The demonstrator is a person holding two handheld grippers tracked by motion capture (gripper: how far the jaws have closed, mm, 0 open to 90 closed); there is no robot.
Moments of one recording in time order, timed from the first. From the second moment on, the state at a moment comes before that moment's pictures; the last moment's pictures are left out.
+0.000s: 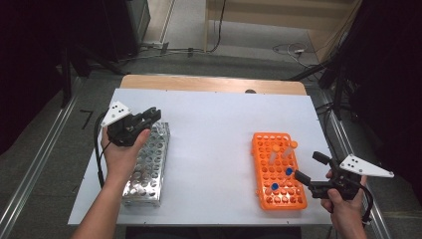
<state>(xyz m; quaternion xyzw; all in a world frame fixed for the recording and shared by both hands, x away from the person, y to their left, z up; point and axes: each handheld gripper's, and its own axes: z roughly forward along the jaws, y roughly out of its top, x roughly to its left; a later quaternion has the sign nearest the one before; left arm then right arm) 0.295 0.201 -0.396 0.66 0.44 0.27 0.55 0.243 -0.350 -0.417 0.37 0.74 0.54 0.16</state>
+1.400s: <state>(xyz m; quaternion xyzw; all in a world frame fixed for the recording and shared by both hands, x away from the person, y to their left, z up) 0.309 0.181 -0.433 0.70 0.48 0.26 0.45 0.249 -0.362 -0.435 0.39 0.75 0.51 0.16</state>
